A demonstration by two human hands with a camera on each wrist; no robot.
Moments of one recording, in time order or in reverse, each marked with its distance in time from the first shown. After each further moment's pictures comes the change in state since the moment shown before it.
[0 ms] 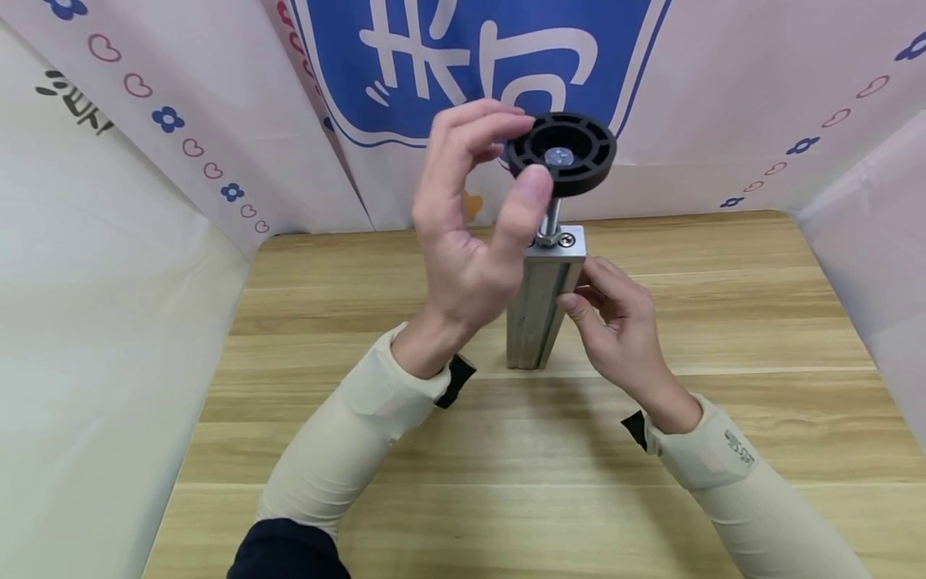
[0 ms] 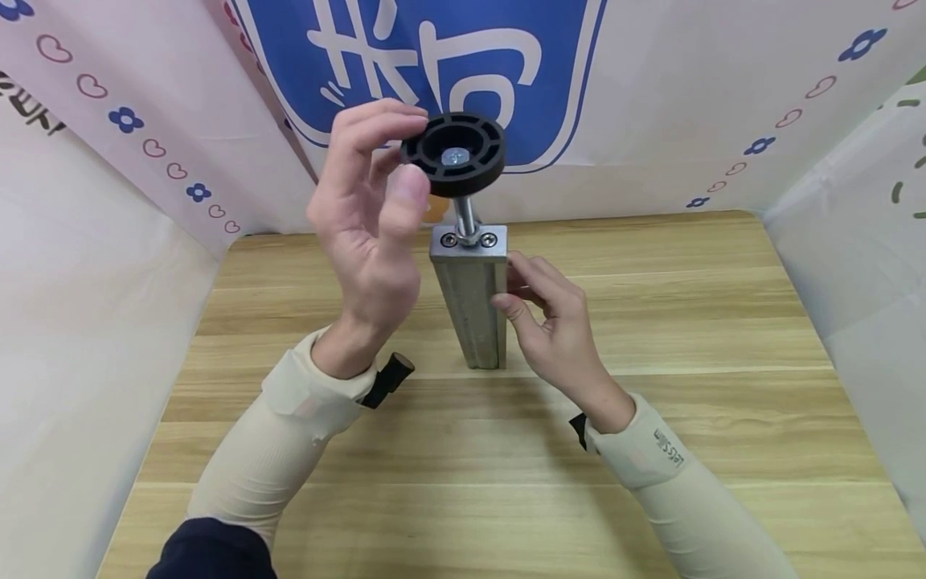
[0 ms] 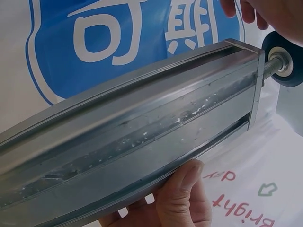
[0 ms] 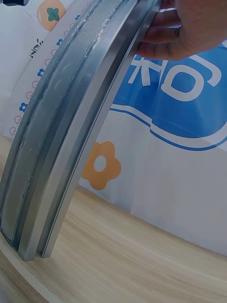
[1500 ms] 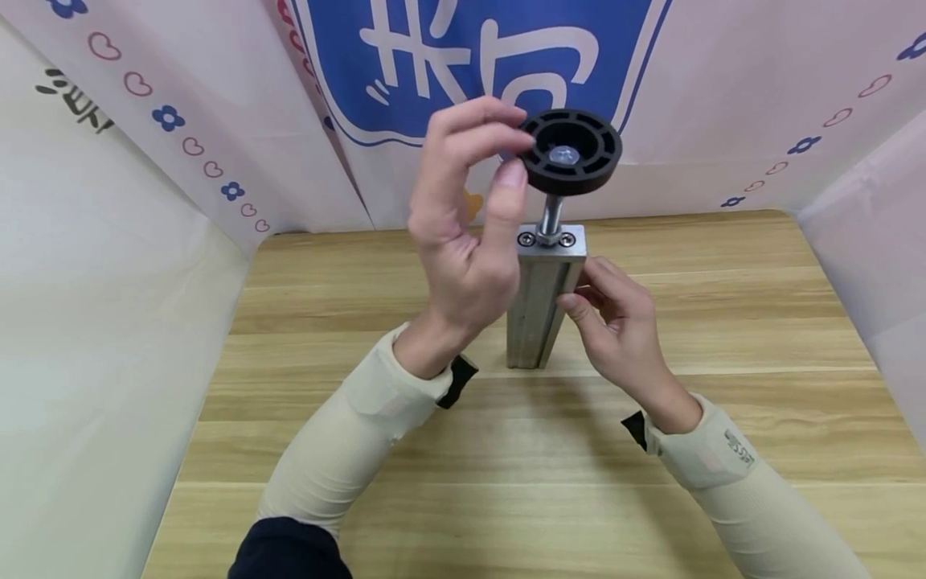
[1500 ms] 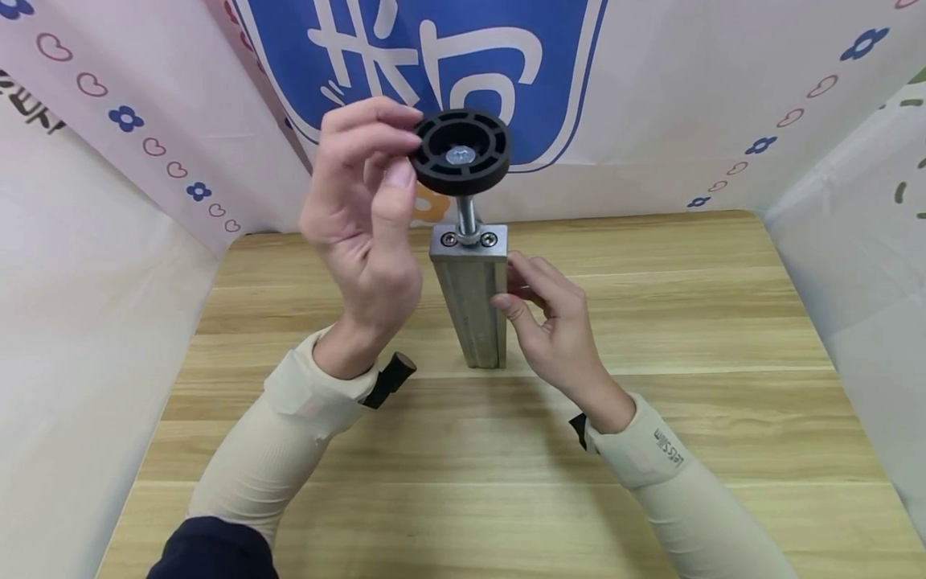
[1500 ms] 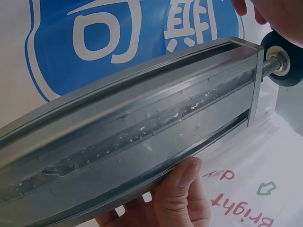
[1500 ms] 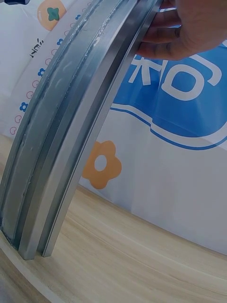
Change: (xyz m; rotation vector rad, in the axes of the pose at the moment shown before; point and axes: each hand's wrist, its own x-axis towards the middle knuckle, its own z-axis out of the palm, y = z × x) left_hand -0.001 -0.005 0.002 -0.091 0.040 0.104; right_hand -0.001 -0.001 0.001 -0.005 0.008 0.005
